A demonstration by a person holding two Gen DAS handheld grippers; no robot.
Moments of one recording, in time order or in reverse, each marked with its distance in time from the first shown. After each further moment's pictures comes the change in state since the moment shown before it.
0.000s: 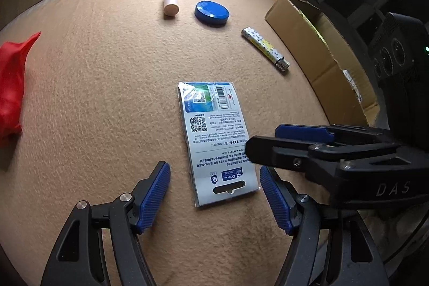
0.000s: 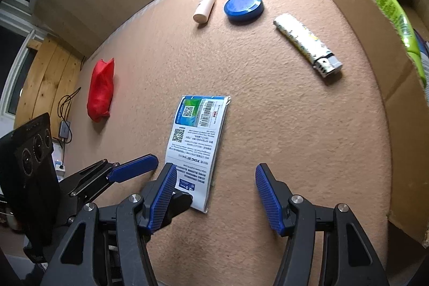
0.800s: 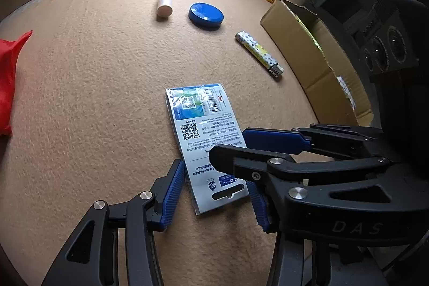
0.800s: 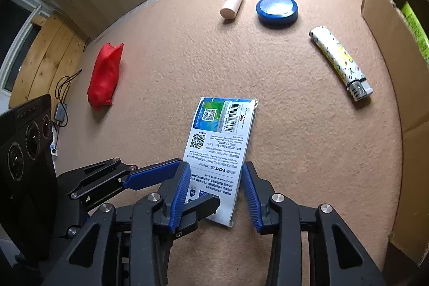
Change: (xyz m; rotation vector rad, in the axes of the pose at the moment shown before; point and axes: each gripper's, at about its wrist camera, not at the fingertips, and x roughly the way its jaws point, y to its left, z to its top) left arm -0.006 0.005 0.002 -0.028 -0.010 -0.050; right arm 0.011 0.026 0.005 -0.108 0.016 -0.036
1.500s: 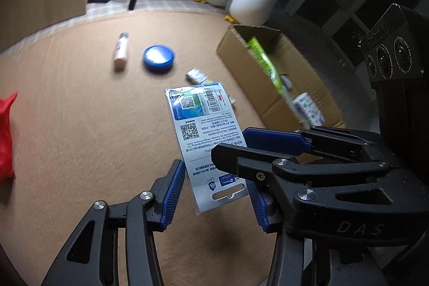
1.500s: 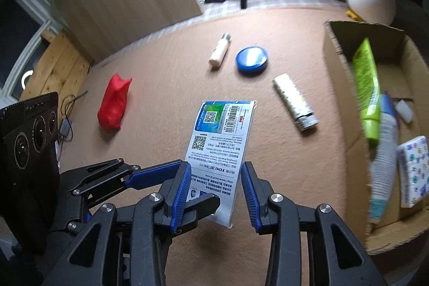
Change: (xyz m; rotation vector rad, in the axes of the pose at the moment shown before) left arm -0.020 -0.072 0.032 0.106 -0.084 -0.041; right arm -0.072 -0.011 0.003 -0.005 -0.155 -0.039
